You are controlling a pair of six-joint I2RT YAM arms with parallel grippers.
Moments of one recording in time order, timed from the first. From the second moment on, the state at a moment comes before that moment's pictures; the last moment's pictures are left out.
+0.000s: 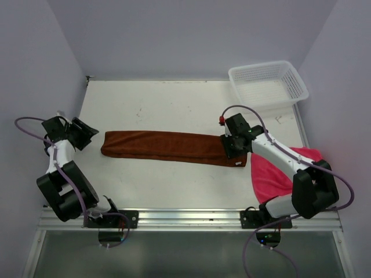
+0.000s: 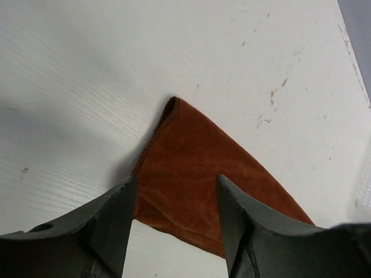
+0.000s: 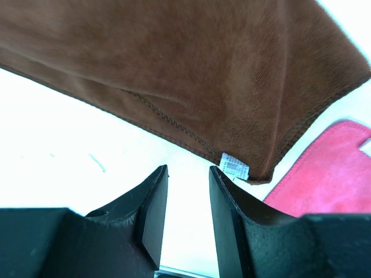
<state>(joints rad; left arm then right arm) 0.61 1.39 0.83 -0.28 0.45 -0.44 0.47 1.43 0.95 -0.71 0.04 0.15</state>
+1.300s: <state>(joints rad) -0.18 1.14 0.93 -0.36 0.06 -0.30 0.76 1.45 0.92 -0.22 -0.14 0.20</state>
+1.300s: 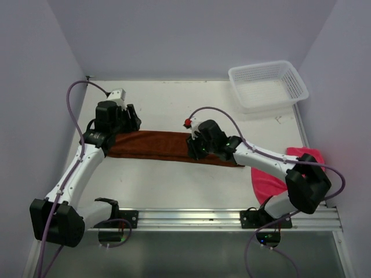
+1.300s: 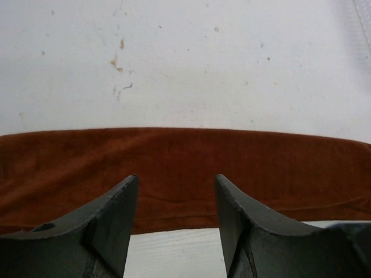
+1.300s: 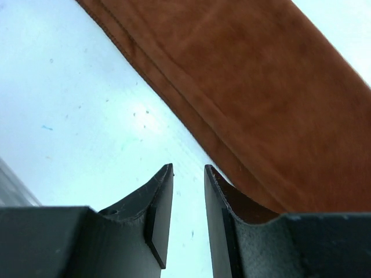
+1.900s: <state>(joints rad) -0.17 1.09 0.93 -0.39 -0.16 -0.31 1.03 1.87 1.23 -0.13 0.13 -0.14</state>
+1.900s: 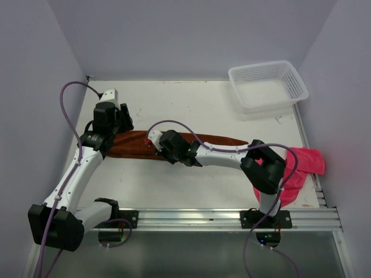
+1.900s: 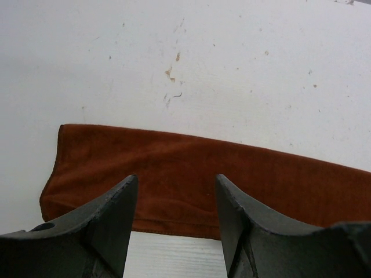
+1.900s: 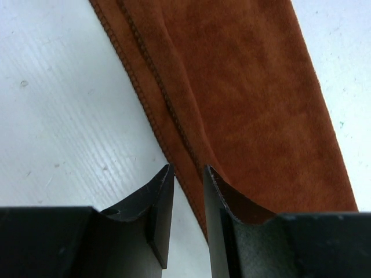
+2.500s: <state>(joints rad) -0.16 1.10 0.93 -0.39 -0.09 -0.31 1.04 2.01 1.34 -0.13 0.17 -0.20</state>
